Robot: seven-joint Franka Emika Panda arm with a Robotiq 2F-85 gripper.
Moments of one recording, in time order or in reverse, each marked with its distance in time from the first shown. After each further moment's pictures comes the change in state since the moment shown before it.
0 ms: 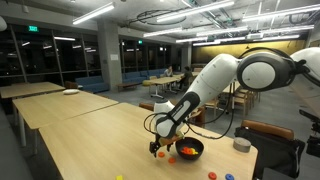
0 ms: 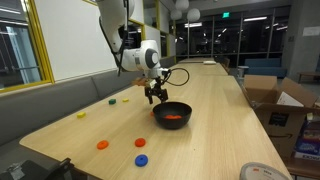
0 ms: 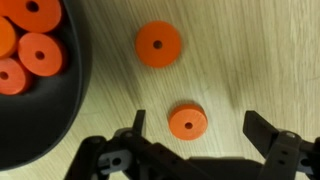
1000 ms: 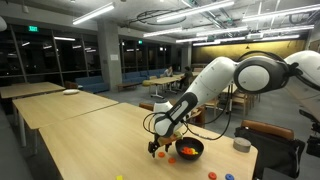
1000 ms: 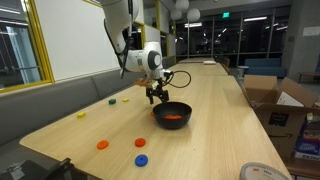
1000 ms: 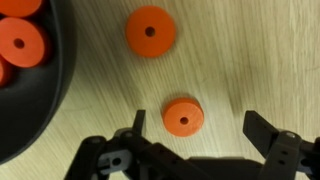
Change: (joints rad) arm -0.049 0.042 0.044 0.059 0.024 -0.014 -0.037
